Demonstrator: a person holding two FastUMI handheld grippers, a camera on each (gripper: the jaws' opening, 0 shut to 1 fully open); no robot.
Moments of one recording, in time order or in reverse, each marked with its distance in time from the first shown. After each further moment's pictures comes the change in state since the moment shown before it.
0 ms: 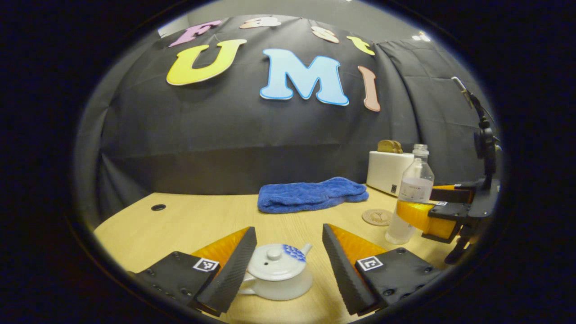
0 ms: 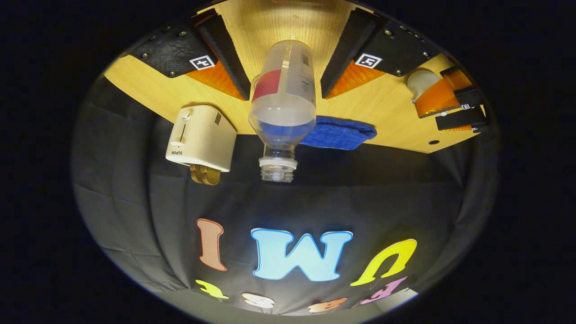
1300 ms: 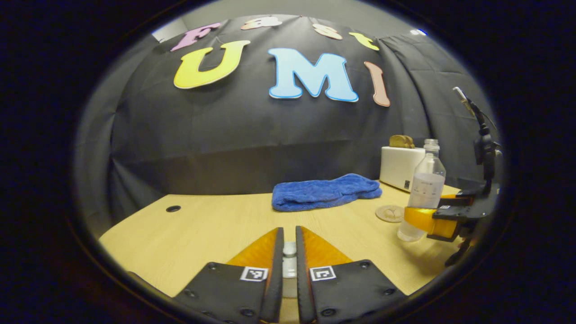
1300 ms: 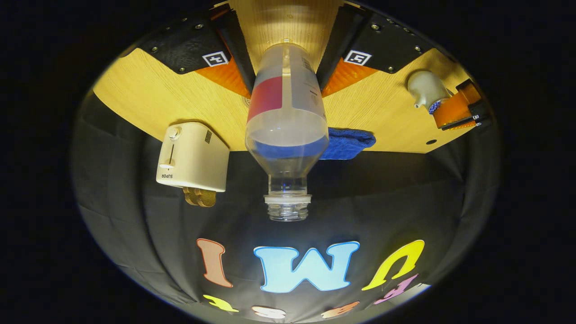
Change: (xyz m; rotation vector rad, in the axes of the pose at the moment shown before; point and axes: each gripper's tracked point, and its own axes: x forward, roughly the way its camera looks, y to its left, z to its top) left arm -0.005 0.014 0.003 0.017 0.005 0.083; right arm 0.013 0.004 -0.024 0.093 0.088 0.043
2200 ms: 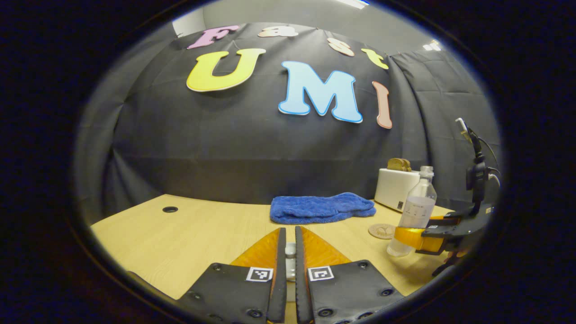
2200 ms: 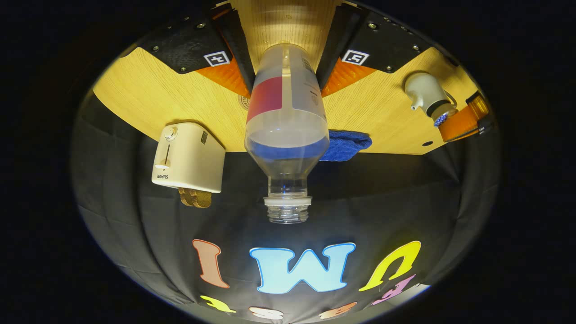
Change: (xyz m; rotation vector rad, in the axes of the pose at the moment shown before) left arm -0.018 0.012 0.028 -0.102 -0.123 -0.014; right arm -0.002 0.004 -0.001 -0.012 0.006 0.033
